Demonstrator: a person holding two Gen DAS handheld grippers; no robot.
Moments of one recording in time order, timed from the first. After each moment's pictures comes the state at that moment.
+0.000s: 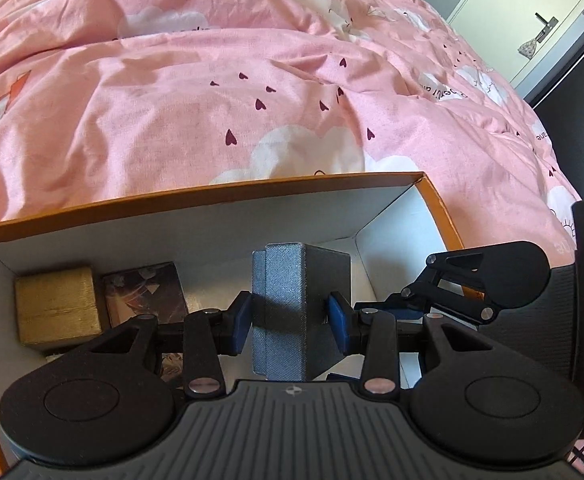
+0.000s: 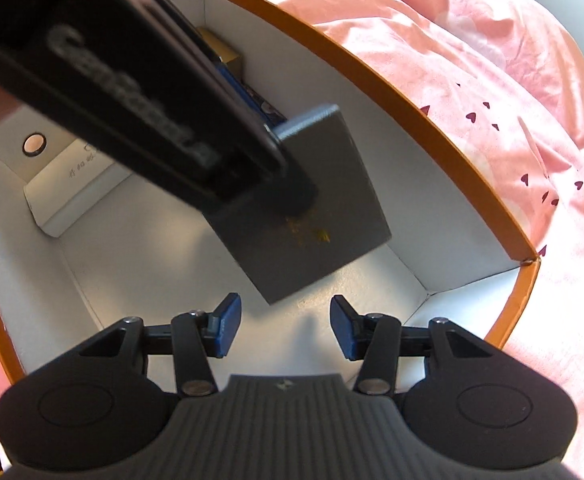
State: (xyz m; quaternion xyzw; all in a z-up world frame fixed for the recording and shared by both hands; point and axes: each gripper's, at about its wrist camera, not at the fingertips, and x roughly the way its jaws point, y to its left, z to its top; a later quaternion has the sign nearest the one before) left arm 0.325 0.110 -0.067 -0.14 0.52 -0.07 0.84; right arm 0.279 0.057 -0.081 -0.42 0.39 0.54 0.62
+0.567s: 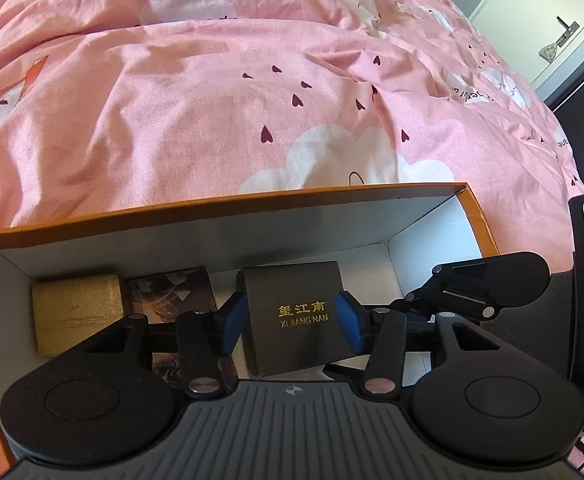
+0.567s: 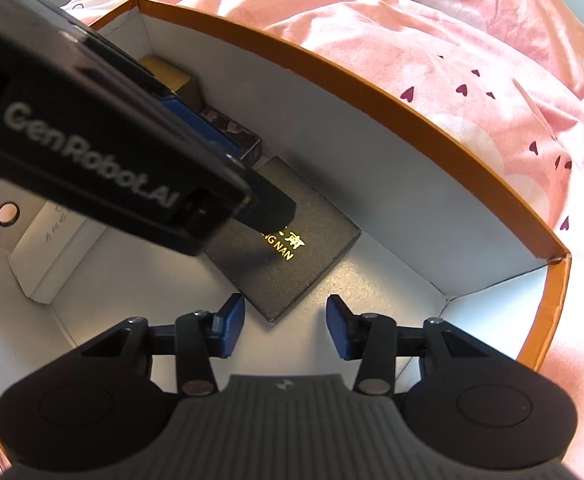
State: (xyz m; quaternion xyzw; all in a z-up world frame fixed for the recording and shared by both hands) left arm 0.334 0.128 -0.071 -0.14 0.53 -0.05 0.83; right arm 0.312 0.069 -0.092 -0.34 0.44 0.52 0.65
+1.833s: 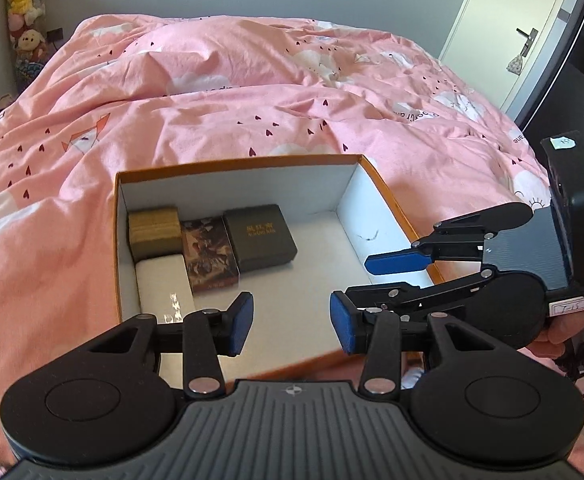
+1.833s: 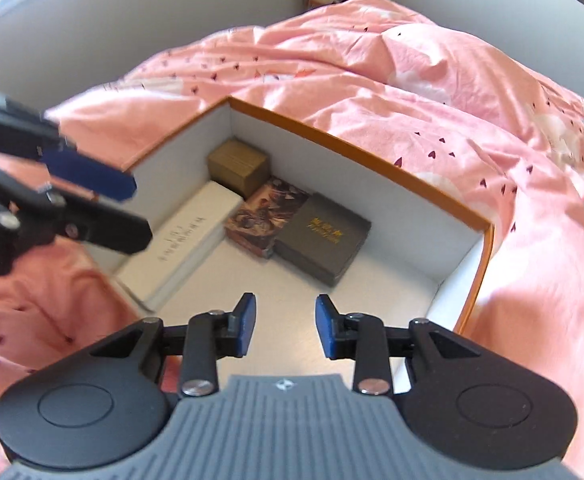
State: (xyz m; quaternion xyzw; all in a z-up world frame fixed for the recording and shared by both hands) left arm 0.161 0.090 0.022 -0.09 0.45 -0.03 0.89; right arm 0.241 -0.021 0.005 -0.24 0.37 0.54 0.71
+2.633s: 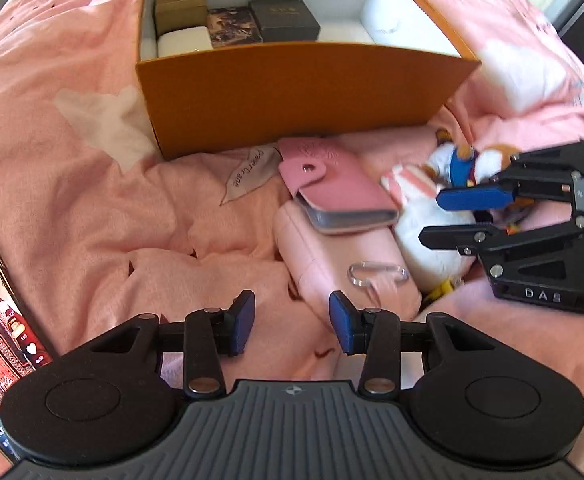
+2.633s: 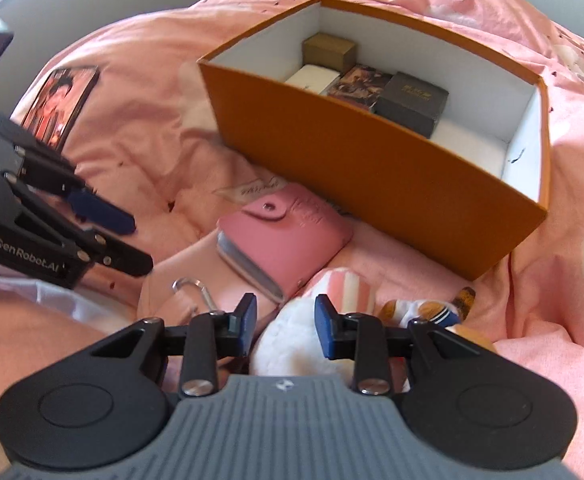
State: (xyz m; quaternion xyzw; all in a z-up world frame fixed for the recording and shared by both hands) left arm 0.045 0.073 -0.060 -0.06 0.60 -0.02 0.80; right arm 0.079 -0.082 -0.053 -0.27 0.42 0.54 0.68
